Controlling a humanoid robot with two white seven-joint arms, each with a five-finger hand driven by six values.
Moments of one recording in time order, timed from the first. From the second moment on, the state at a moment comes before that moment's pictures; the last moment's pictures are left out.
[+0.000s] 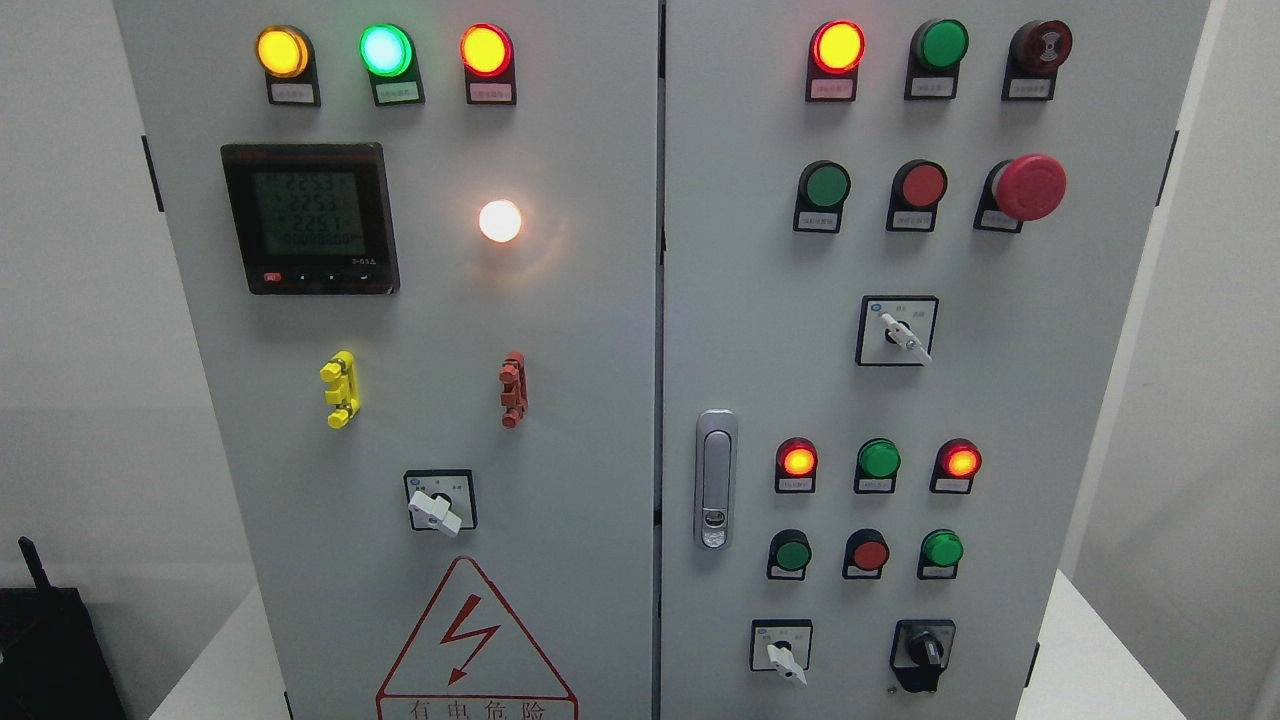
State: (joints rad) left arm 0.05 -0.07 -0.01 -0.11 0.03 -0.03 -0.03; right arm 0.25 0.10 0.08 -1.71 -0.03 -0.33 -0.16
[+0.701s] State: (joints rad) left arm 0.05 -0.07 -0.01 -0.11 0.03 -0.03 -0.03; right arm 0.15 0.09 0.06 -1.74 -0.06 -0.23 -0.16
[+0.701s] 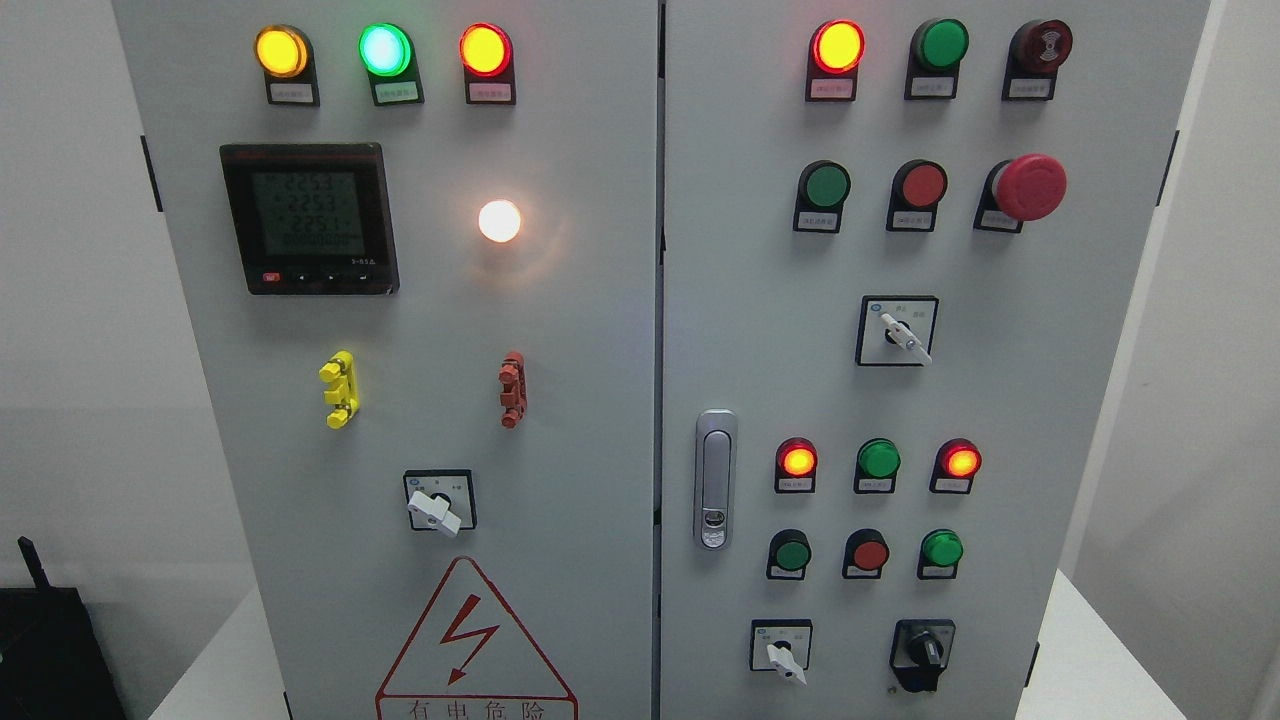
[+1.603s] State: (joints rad) left arm 0.05 -0.07 -0.01 -0.11 0.03 -0.03 -0.03; right arm 0.09 0.09 0.05 -1.76 -0.07 -0.18 -0.16
